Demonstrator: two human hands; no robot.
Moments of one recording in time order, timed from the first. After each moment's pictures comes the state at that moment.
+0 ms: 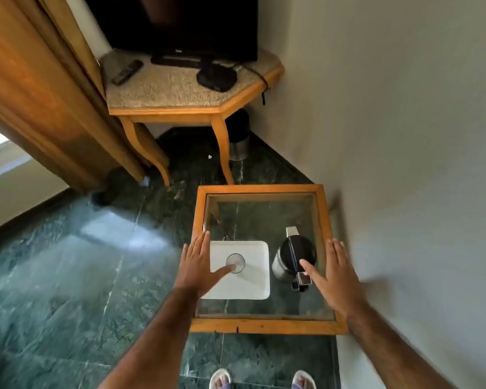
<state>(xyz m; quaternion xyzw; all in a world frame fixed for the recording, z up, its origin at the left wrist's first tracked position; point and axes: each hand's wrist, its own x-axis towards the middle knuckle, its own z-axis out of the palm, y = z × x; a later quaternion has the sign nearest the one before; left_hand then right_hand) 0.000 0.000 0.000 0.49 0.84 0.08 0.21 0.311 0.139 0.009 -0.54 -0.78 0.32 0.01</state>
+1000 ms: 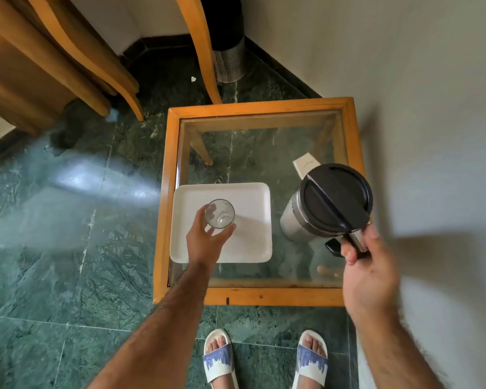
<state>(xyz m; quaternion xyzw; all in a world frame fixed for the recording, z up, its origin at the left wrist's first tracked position) 0.049 0.016 -0.240 0.17 0.82 0.44 0.33 0.308 0.107 -0.134 -0.47 -0.33 0.66 0.48</state>
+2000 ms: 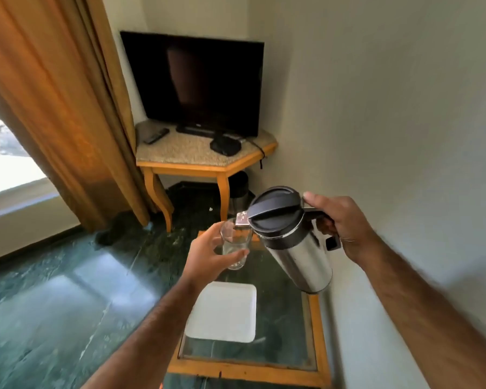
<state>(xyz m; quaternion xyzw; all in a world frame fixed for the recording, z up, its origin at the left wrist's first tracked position) 0.060 0.015 0.199 0.44 0.70 0.51 0.24 0.288 0.178 0.306 -0.36 -0.64 0.60 0.32</state>
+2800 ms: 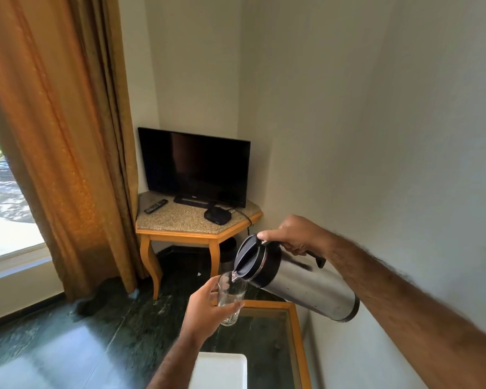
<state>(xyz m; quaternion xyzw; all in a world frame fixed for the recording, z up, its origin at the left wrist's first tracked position) 0.078 -0.017 0.286 0.42 0.70 0.52 0.25 0.240 0.173 0.462 -0.35 -0.84 0.40 0.09</state>
